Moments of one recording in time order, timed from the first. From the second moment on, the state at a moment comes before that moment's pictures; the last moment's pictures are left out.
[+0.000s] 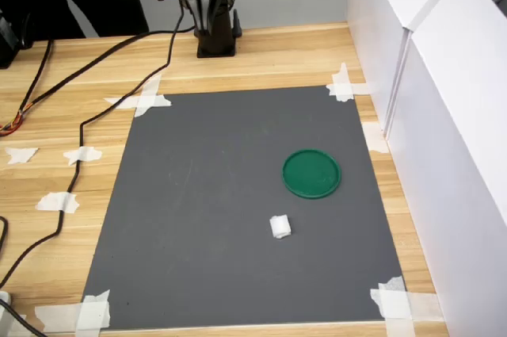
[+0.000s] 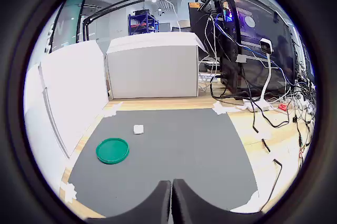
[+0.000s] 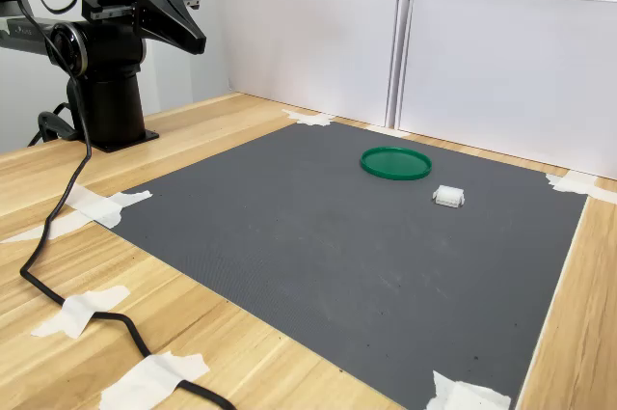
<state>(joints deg) 4.5 -0.7 -11.1 2.2 32.1 -0.3</state>
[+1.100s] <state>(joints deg) 4.5 51.6 -44.3 -4.7 41.1 -8.0</state>
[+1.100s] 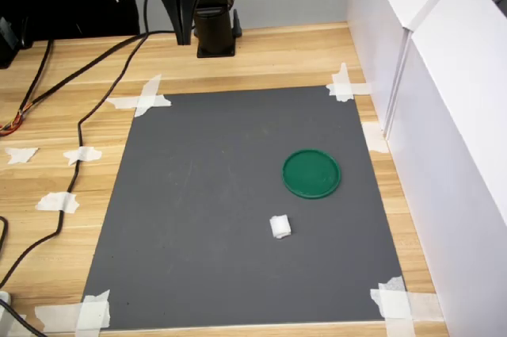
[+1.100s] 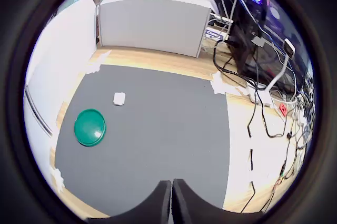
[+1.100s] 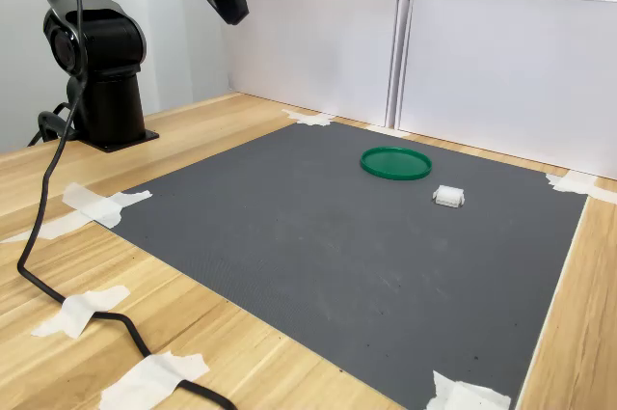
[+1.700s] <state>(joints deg) 4.5 72.8 -61.2 0.9 51.6 -28.5</state>
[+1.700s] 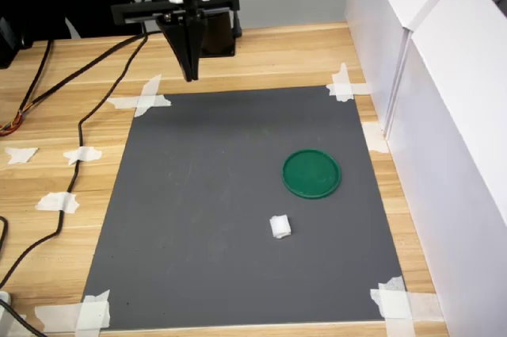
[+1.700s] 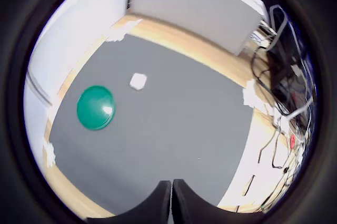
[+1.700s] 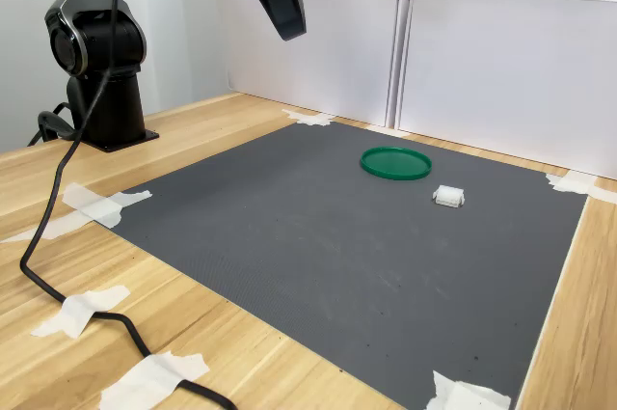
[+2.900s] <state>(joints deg) 11.6 100.6 -86.8 7.7 61.9 -38.6</state>
